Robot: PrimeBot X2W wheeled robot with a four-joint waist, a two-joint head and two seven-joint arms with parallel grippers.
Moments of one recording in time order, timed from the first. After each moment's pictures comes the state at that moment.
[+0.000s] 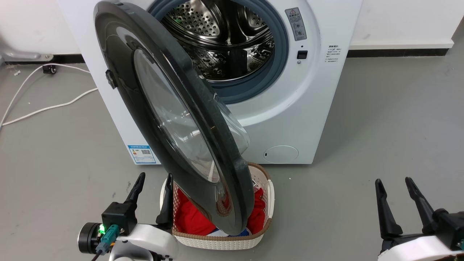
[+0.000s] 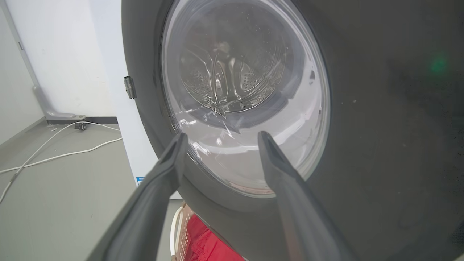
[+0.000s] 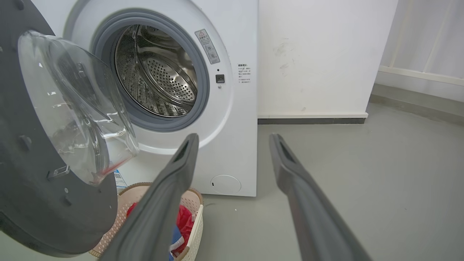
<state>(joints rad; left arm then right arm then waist) -0.08 0.10 -0.13 0.24 -0.20 -0.03 -0.26 0.12 -0.07 -0.06 -0.10 0.13 0.13 -0.08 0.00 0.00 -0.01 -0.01</state>
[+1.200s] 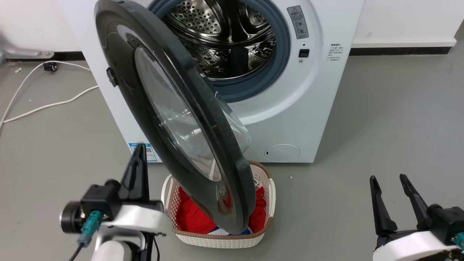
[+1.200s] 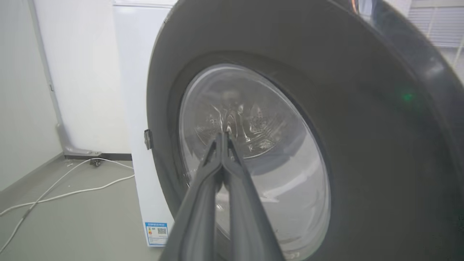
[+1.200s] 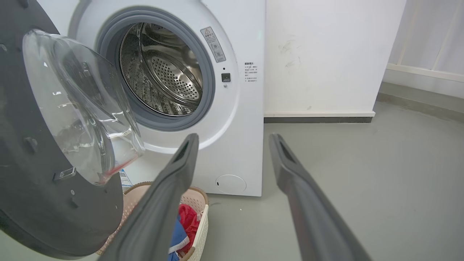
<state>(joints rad) -0.10 0.12 -0.12 0.08 -0.22 0.03 -0.23 0.11 -0.05 -0.05 -0.09 0.12 0.13 -0.07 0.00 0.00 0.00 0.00</state>
